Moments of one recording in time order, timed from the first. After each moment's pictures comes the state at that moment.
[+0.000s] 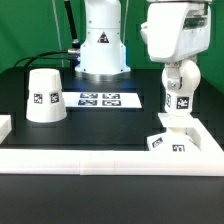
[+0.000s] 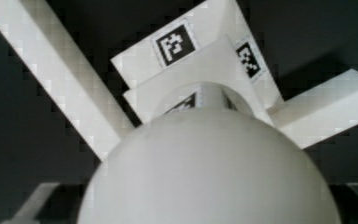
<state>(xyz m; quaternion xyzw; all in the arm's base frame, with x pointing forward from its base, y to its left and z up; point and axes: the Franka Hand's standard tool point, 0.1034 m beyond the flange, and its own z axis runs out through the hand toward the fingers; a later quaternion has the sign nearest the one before) 0.596 0.103 0.120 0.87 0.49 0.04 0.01</state>
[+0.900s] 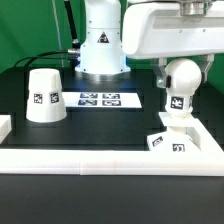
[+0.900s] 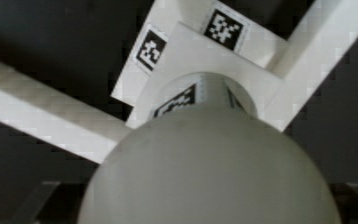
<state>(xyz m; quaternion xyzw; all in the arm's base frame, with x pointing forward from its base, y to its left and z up) 0.598 0.103 0.121 0.98 0.16 0.06 -0.01</state>
